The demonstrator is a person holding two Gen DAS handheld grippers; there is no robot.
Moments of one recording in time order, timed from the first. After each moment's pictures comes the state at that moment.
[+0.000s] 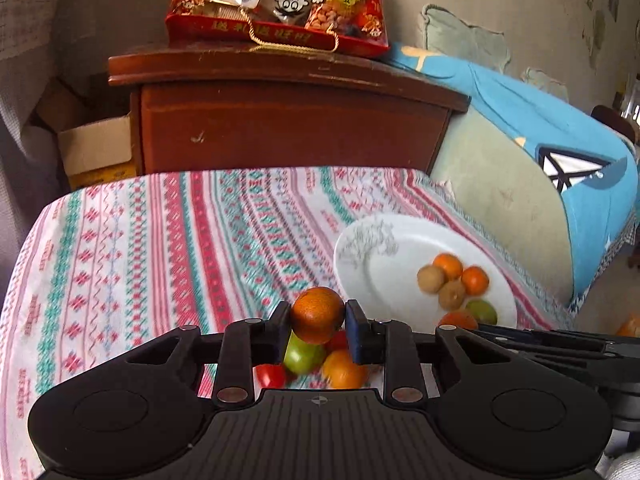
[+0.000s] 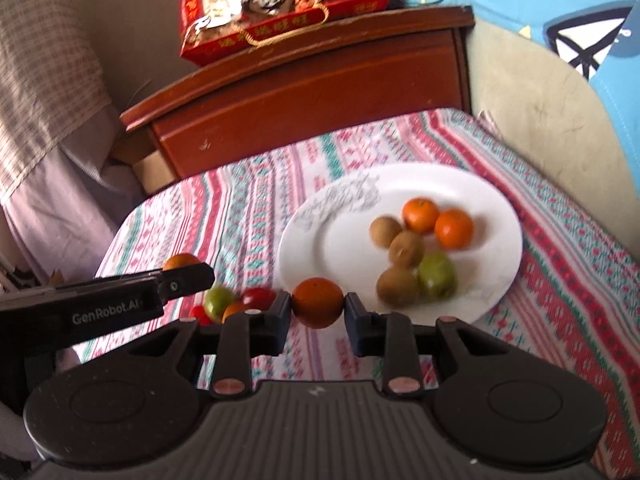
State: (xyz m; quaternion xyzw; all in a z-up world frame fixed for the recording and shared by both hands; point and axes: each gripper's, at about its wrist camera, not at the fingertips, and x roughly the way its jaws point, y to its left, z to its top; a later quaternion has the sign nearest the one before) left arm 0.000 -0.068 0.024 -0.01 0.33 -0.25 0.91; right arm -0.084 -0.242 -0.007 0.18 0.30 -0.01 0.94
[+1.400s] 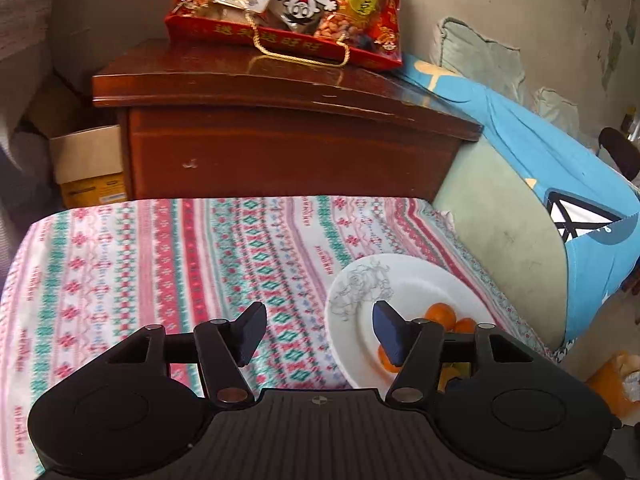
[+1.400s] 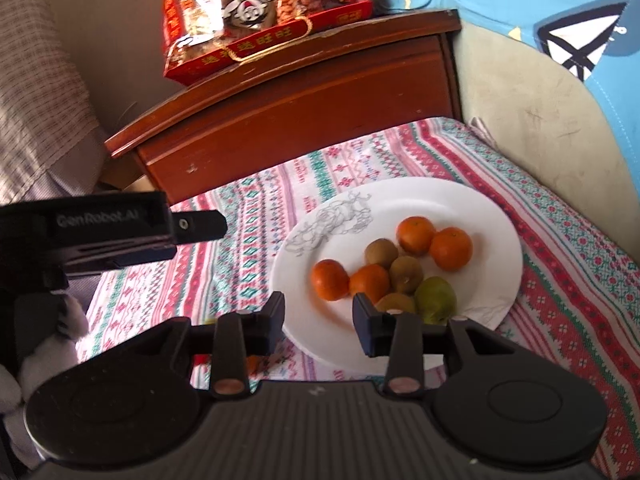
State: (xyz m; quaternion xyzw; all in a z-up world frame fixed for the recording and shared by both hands) left arm 0.033 -0.074 0.050 -0.03 0.36 -0.24 0.90; right arm -0.074 -0.240 -0.008 0.19 0.30 -0.02 0.94
